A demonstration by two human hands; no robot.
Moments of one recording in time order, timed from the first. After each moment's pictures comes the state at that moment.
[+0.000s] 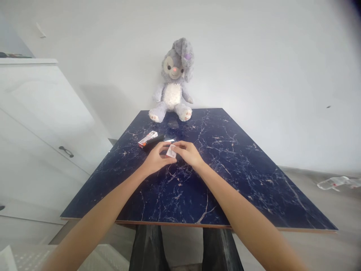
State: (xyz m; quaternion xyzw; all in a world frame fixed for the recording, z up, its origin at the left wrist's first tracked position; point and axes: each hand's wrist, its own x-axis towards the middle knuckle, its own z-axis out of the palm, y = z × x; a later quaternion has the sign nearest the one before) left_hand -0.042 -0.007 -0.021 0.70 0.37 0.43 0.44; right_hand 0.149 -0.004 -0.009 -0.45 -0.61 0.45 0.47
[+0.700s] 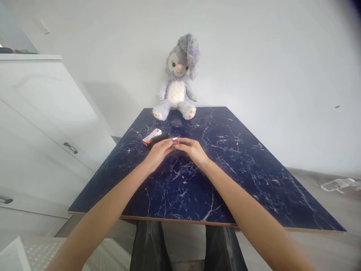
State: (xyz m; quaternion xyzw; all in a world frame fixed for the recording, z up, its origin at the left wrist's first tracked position) left_hand -0.033 -0.010 -0.006 0.52 0.33 0.51 0.61; right_hand 0.147 -0.005 -0.012 -0.39 -0.58 0.52 0.49
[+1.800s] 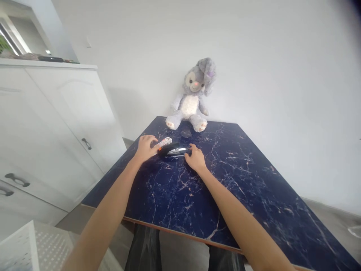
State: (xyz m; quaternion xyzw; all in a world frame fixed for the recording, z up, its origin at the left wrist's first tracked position) left_hand -0.150 0.041 -0.010 0.72 0.62 0.32 -0.02; right_hand 0.125 0.049 -0.053 -0.59 -0.72 0.10 0.35
